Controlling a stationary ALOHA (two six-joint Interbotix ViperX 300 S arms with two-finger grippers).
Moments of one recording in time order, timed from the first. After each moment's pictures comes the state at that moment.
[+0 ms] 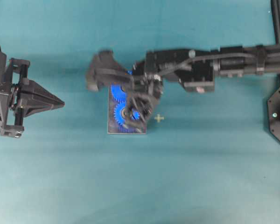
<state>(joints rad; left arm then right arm) -0.04 -0.71 1.10 0.01 -0.02 -0.18 -0.07 0.29 -0.02 0.14 1.09 0.17</state>
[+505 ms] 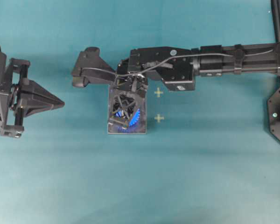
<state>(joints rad) -0.04 -0.70 1.10 0.01 -0.02 -0.18 -0.07 0.38 -0.06 0.15 1.09 0.16</state>
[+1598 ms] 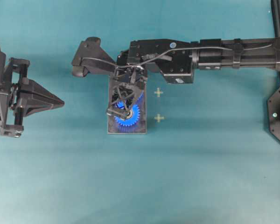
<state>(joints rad) -0.03 -0.71 1.10 0.01 -0.02 -0.18 -0.10 0.39 -0.09 0.12 1.10 0.18</state>
